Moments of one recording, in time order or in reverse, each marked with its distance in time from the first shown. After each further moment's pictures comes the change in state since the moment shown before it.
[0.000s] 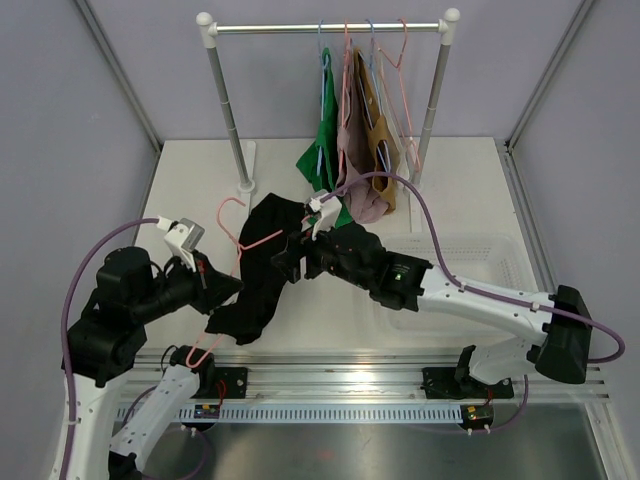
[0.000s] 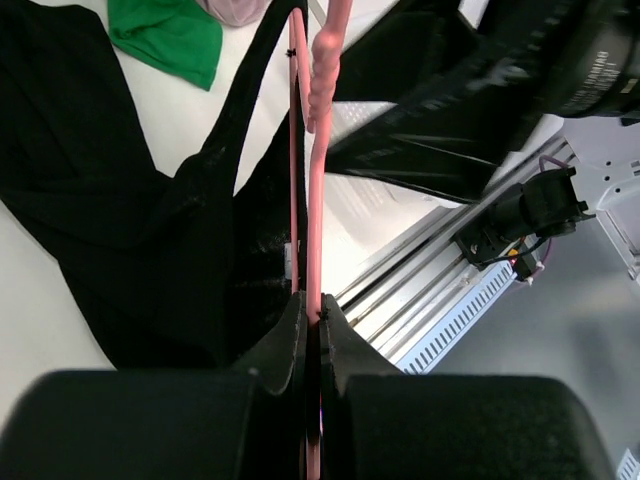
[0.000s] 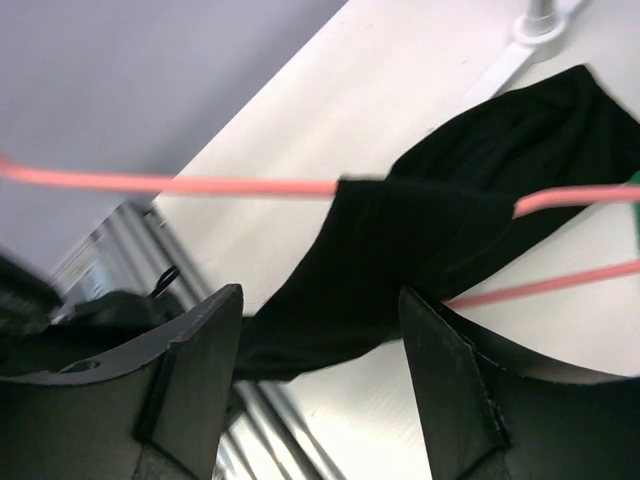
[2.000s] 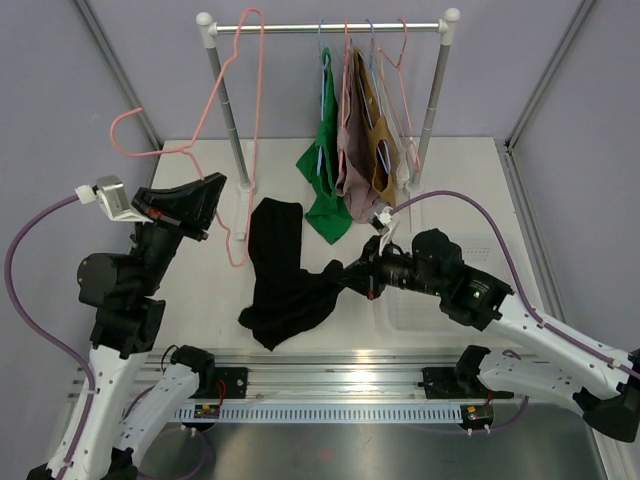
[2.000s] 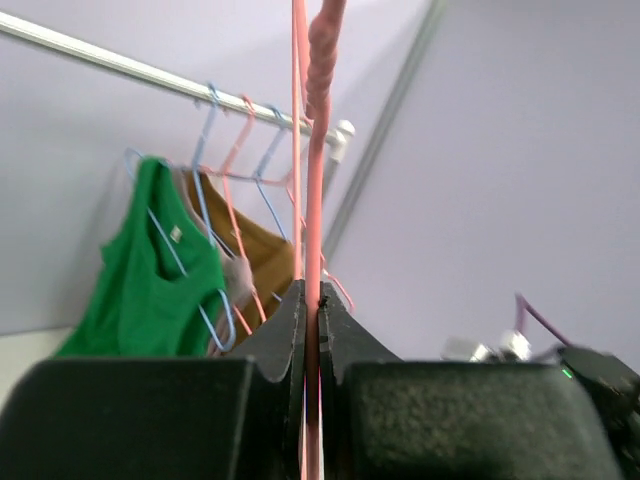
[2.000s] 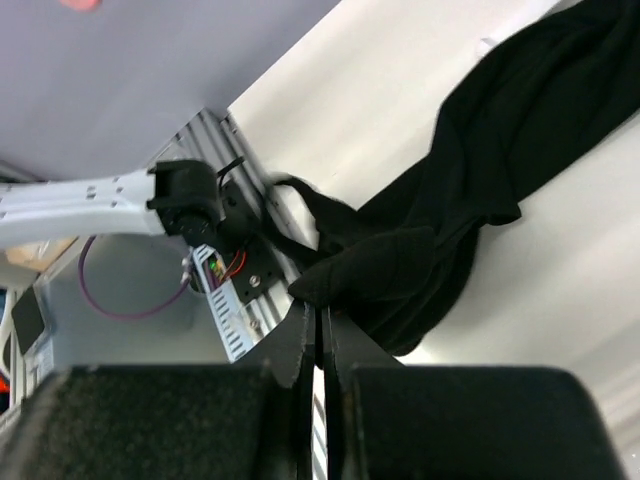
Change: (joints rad) left arm -0.031 0.037 -0.202 1.197 -0.278 -0.352; right arm -0.207 -0.415 -0.242 -0.183 -0.389 0.001
